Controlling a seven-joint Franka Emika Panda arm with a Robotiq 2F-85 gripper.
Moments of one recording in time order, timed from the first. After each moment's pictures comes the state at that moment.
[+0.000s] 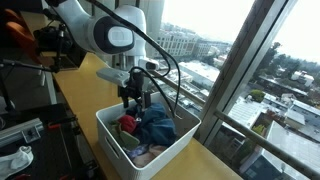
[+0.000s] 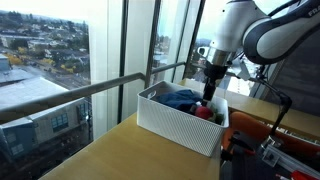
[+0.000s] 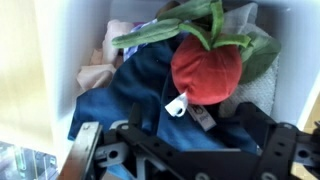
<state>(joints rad) -0.02 0.10 -0.07 -2.35 -0.37 2.51 -0.02</state>
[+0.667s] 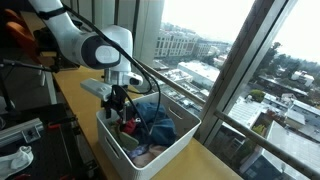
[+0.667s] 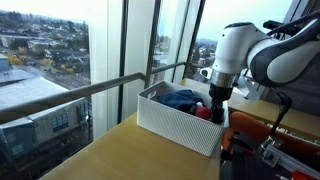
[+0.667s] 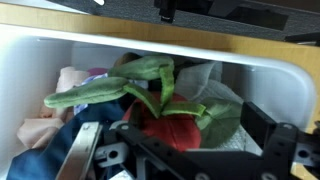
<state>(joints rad) 0.01 0.15 -0.05 -2.46 -0.37 2.53 0.01</state>
